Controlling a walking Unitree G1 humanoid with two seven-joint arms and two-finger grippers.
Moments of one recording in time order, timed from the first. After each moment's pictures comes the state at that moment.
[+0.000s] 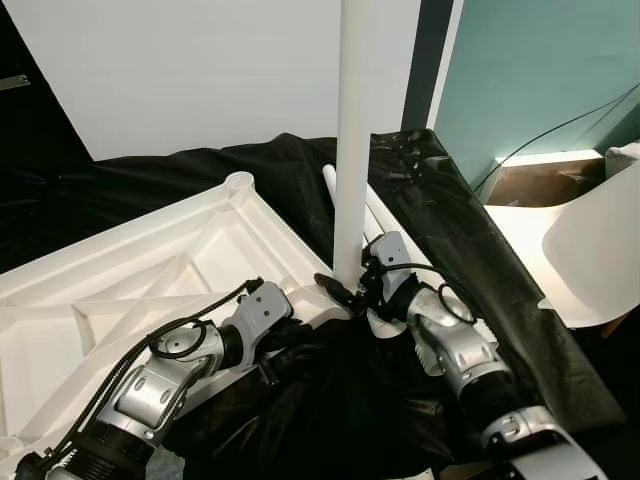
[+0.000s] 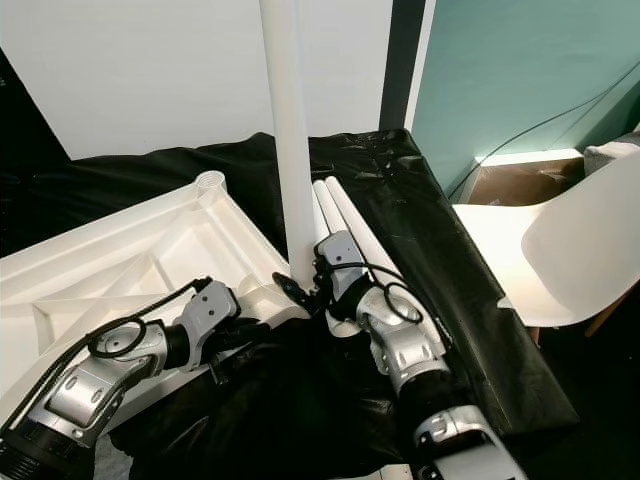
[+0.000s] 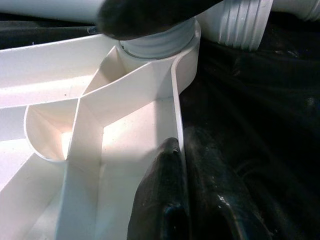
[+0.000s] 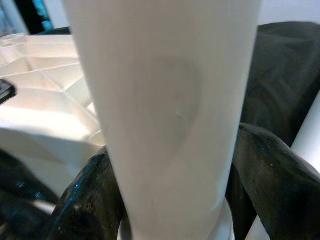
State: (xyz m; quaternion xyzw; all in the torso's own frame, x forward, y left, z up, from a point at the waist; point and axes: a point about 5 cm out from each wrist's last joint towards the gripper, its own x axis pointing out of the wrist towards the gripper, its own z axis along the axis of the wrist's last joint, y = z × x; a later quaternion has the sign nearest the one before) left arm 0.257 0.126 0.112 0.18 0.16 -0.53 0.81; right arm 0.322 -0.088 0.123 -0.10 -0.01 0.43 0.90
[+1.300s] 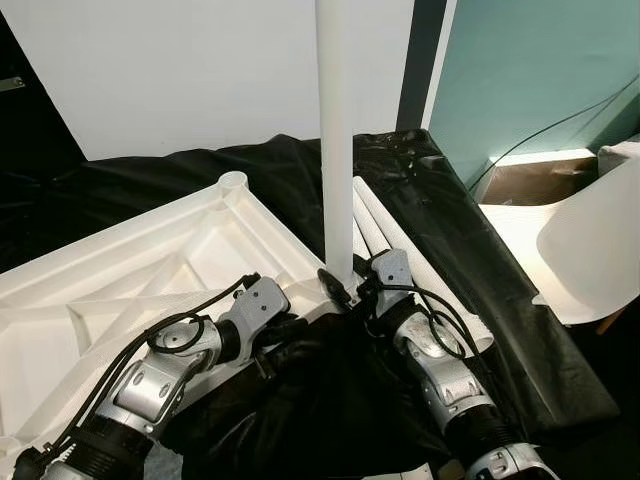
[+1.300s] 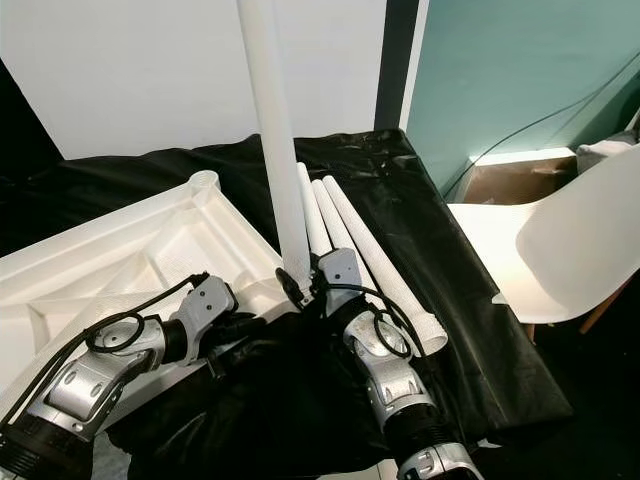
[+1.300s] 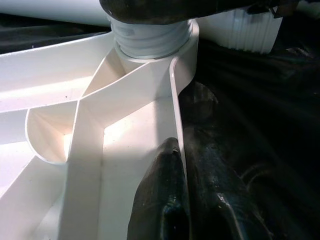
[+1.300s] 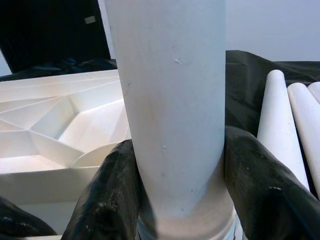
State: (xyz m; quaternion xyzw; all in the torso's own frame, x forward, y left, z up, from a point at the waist) left arm 0.264 0.130 0.114 0.19 0.16 -0.52 0.82; right arm 0.302 -0.070 0.112 -0.05 -0.08 0.28 0.95
